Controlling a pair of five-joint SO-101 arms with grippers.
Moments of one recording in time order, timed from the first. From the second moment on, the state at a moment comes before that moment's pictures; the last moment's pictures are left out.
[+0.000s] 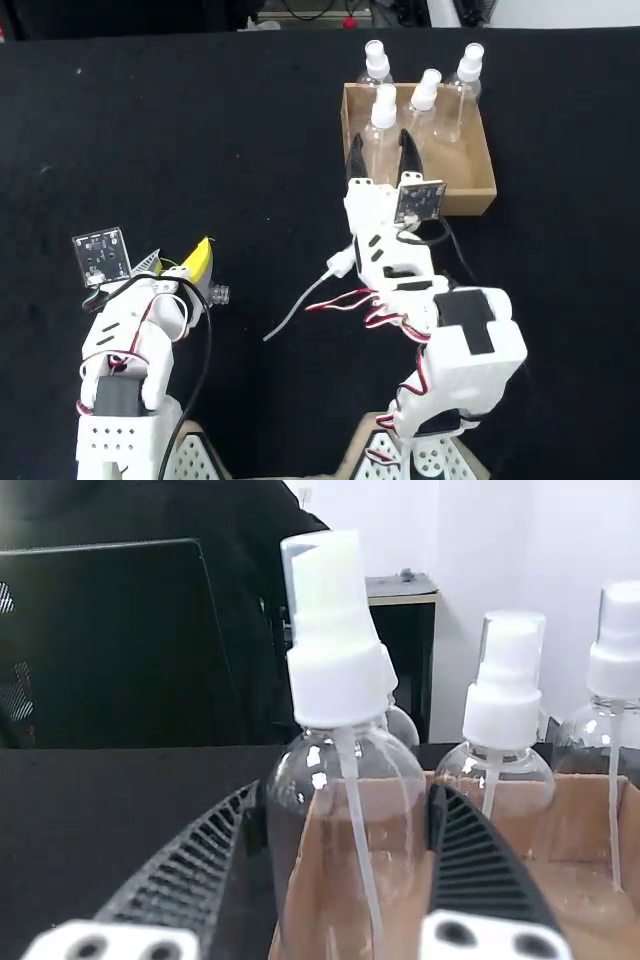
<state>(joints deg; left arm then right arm) -4.6 -103.4 96.0 42.6 13.8 -6.7 14.5 64.1 -70.5 -3.2</state>
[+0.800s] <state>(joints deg) -4.6 -103.4 96.0 42.2 13.8 -6.7 20.2 63.4 -77.9 -3.2</state>
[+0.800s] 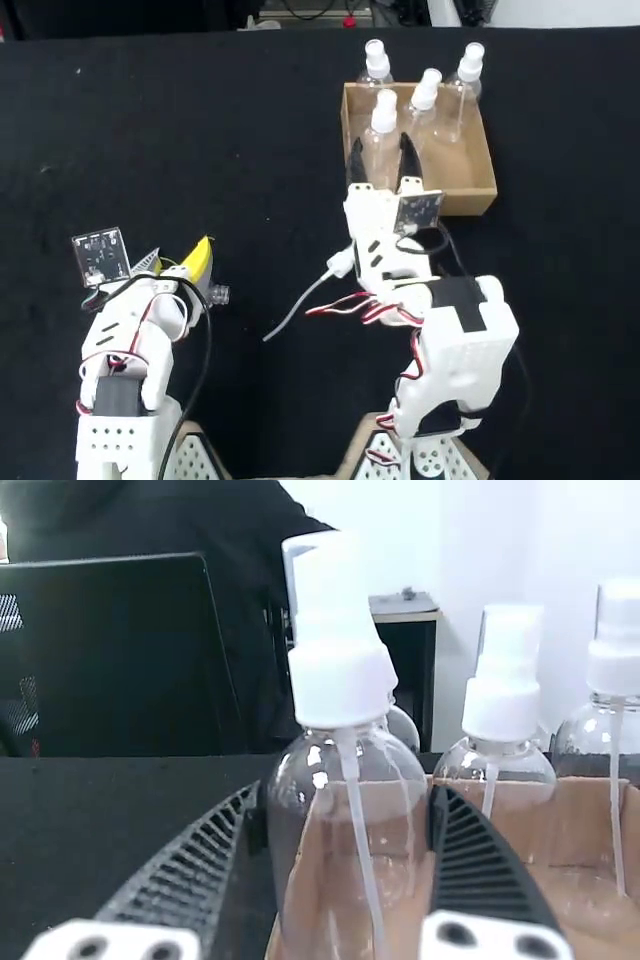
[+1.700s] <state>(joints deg) -4.6 -103.4 96.0 42.2 13.8 -6.7 20.2 62.7 -70.4 -3.2</state>
